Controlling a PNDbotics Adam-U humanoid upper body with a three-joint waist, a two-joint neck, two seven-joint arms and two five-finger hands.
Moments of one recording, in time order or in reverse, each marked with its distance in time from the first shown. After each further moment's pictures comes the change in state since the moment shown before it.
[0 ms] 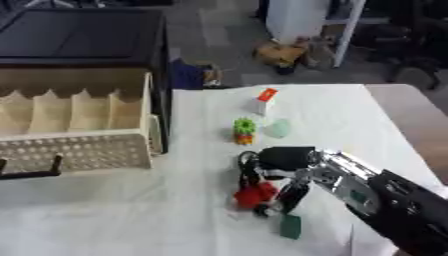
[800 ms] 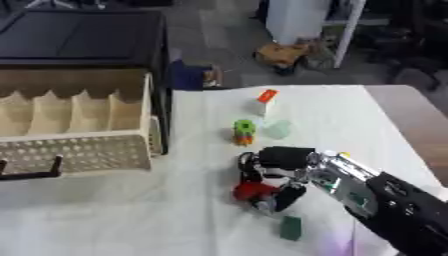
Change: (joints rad) left arm 0.005 -0.004 0.001 0.000 0.008 0.002 0.002; right arm -0.003 0.006 0.000 0.011 -0.032 0.045 -0.055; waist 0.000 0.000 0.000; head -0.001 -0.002
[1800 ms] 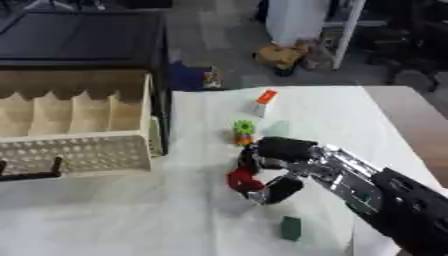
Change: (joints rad) left arm 0.003 0.000 0.005 0.000 0.004 0.001 0.001; right arm -0.010 -0.019 -0.027 -0.125 -0.067 0.071 -0.079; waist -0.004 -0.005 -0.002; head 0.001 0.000
